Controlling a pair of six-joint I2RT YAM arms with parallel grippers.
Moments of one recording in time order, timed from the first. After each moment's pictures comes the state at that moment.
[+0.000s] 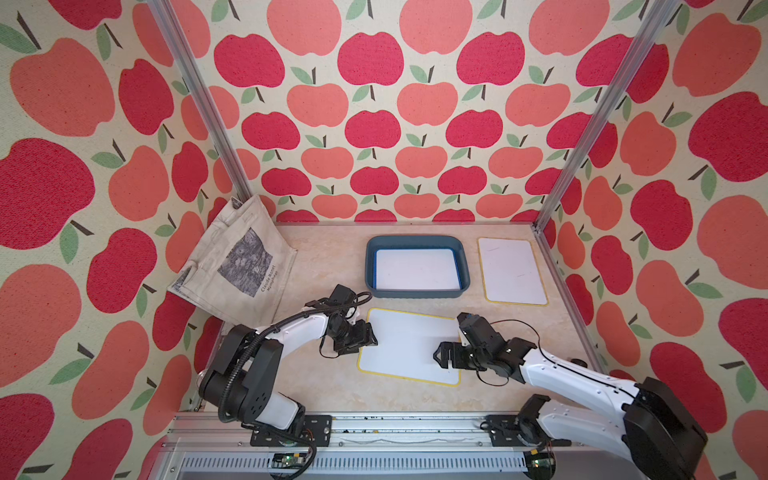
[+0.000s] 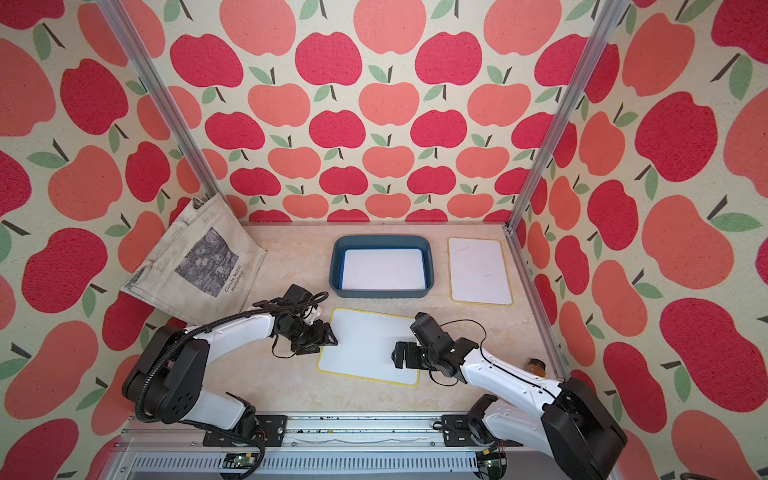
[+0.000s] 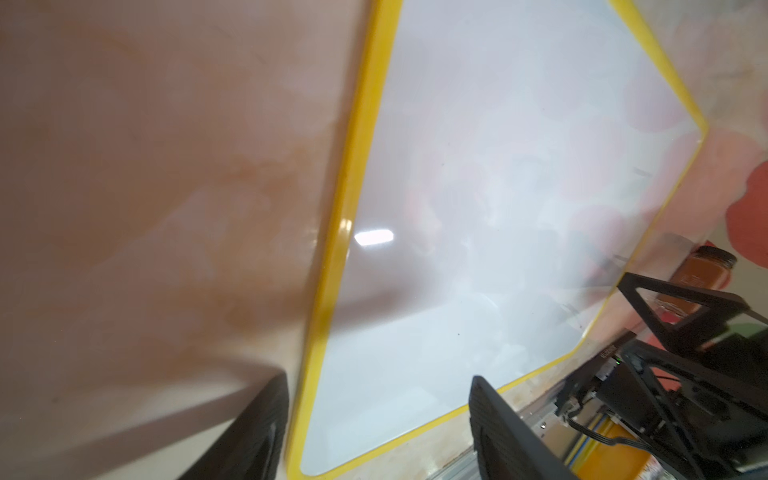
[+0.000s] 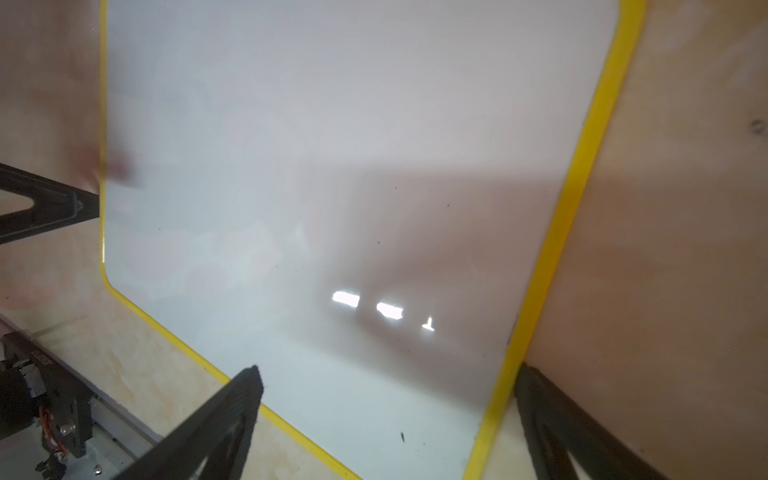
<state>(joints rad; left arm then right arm) -0.46 1.49 0.75 -0.59 0.42 -0.60 0.80 1.09 0.45 -0.39 -0.14 0.70</state>
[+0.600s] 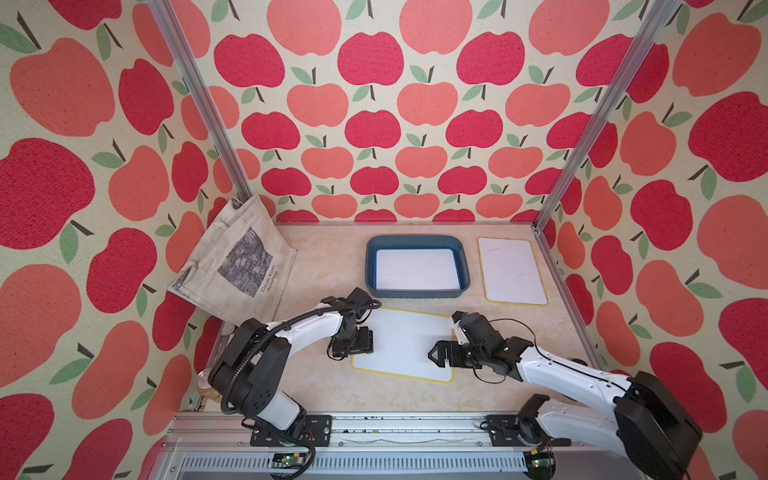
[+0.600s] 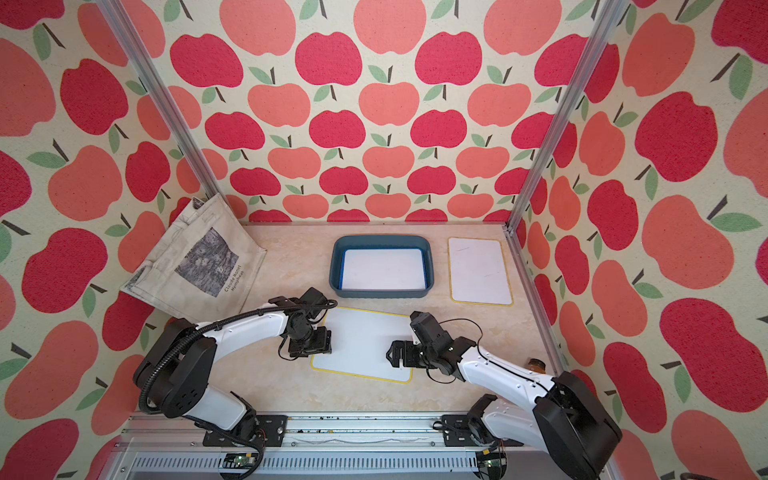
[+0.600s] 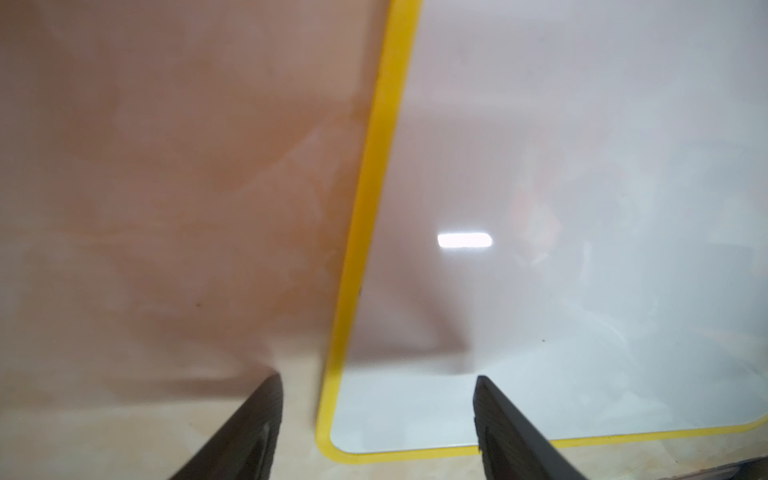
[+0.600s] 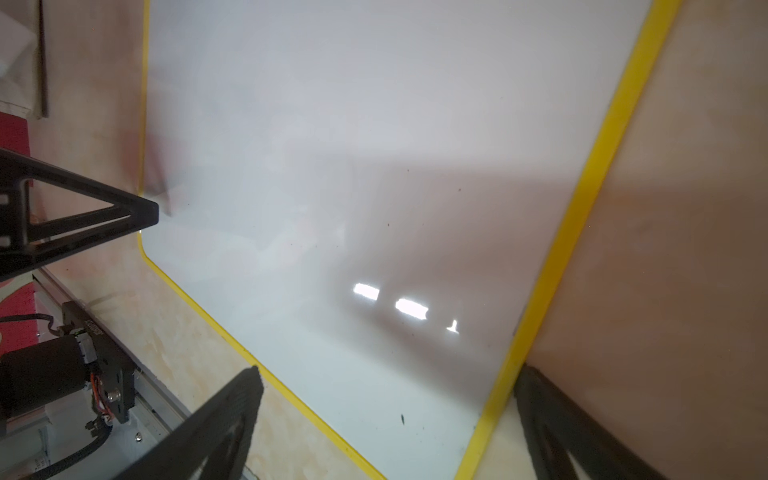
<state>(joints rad) -0.61 1.57 0.84 -0.77 0.17 -0.66 0.79 1.15 0.44 -0.28 -0.23 0.68</state>
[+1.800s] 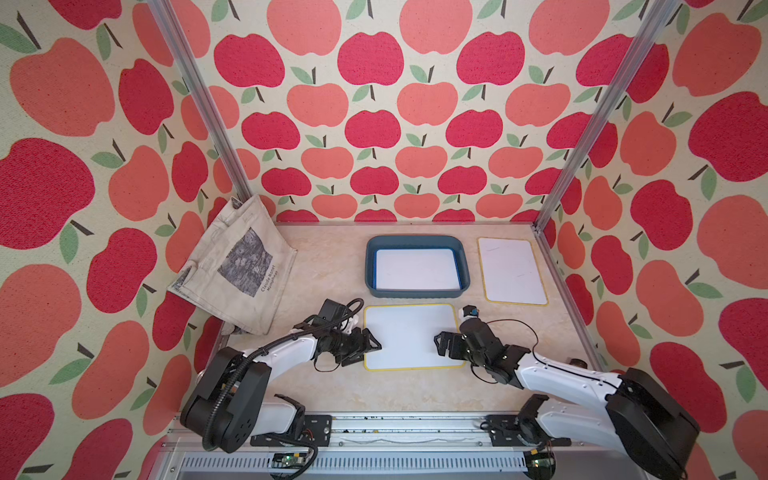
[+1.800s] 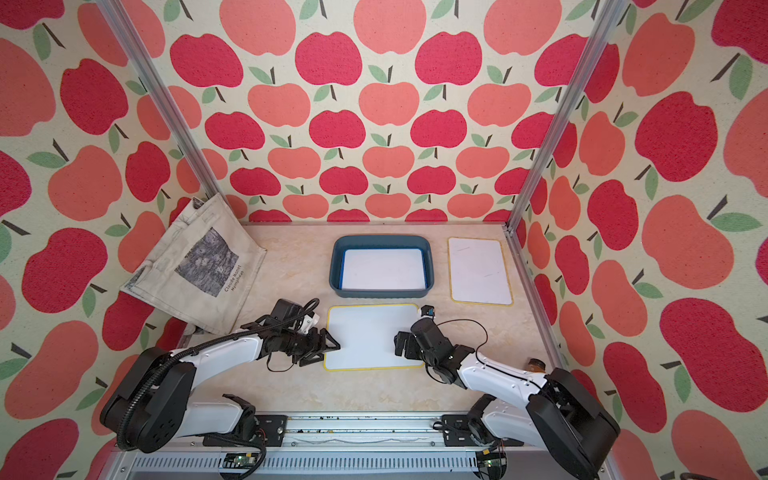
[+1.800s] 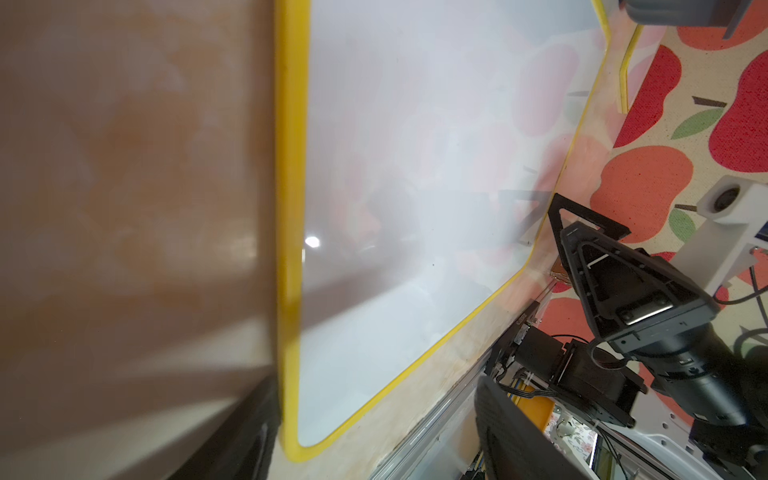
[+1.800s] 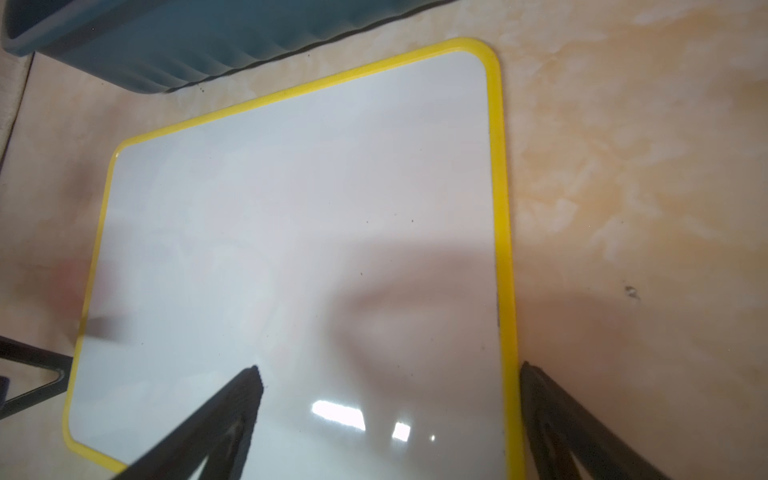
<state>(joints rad) -0.43 1.33 0.49 -0.26 0.68 -0.77 0.83 1.17 0.35 -0.02 0.09 0.75</state>
